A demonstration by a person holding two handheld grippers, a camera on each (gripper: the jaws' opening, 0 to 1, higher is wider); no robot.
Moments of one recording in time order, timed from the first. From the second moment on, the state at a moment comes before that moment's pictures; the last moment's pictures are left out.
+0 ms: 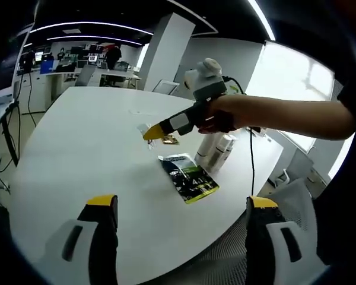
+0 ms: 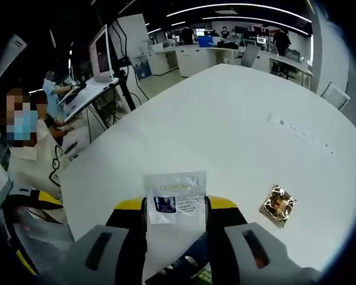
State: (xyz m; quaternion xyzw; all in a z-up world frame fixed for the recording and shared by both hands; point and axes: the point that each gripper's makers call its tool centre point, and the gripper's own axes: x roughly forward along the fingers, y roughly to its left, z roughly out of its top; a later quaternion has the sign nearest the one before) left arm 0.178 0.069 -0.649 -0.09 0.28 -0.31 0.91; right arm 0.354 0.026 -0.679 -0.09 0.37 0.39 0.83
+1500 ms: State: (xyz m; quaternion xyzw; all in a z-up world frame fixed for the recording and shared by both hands) left arm 0.179 0.024 -0.633 -0.09 0.25 -0.29 0.92; right arm 0.221 -0.004 -0.625 0.10 0.34 0.39 0.85
